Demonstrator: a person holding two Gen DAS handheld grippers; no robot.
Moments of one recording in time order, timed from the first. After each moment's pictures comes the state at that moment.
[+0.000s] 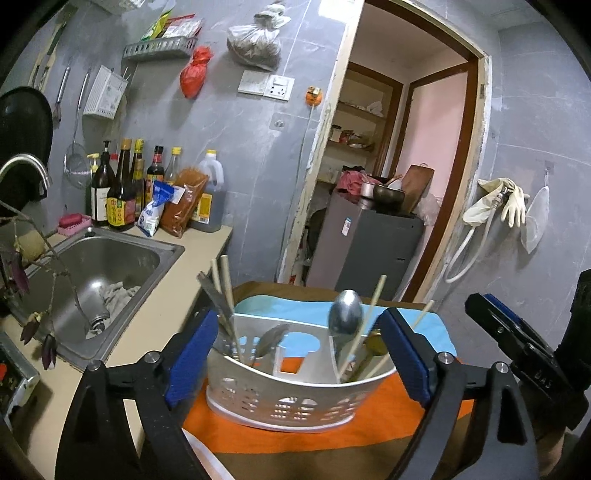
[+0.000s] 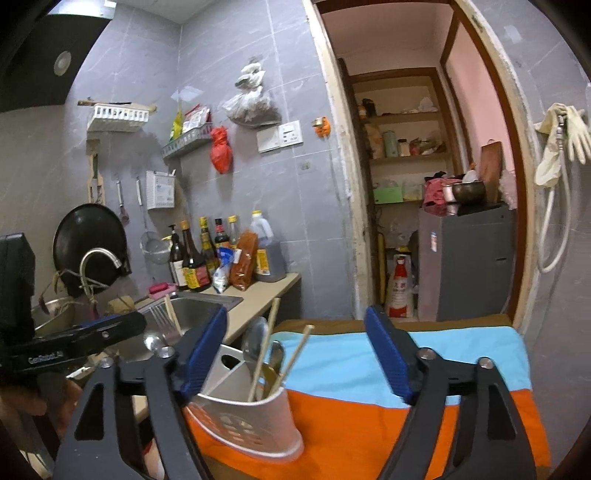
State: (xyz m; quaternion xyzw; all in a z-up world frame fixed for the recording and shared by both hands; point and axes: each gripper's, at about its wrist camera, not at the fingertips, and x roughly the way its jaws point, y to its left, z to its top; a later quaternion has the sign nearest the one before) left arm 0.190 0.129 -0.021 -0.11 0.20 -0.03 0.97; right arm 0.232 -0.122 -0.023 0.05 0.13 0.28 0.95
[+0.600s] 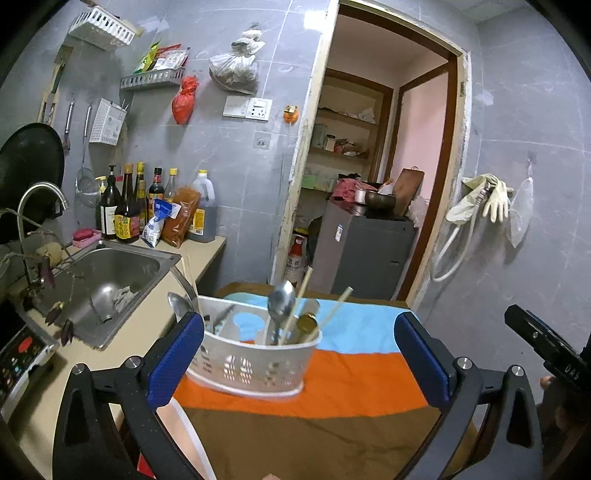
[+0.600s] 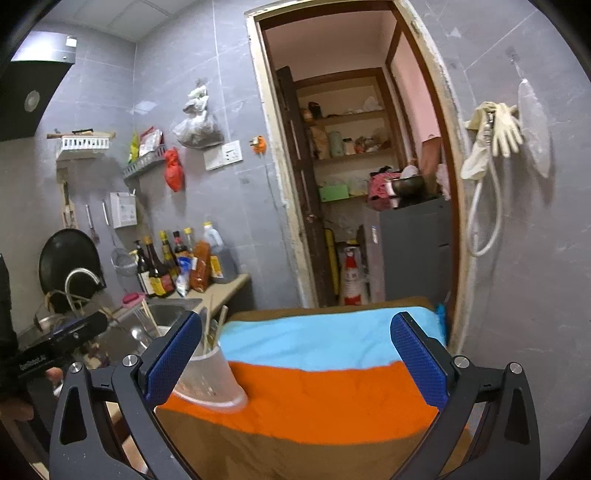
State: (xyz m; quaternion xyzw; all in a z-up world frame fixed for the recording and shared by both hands) left arm 0.118 0.043 0.014 -0.09 0.19 -0.01 0.98; right arm 0.160 -0.242 0.011 0.07 0.15 0.20 0.96
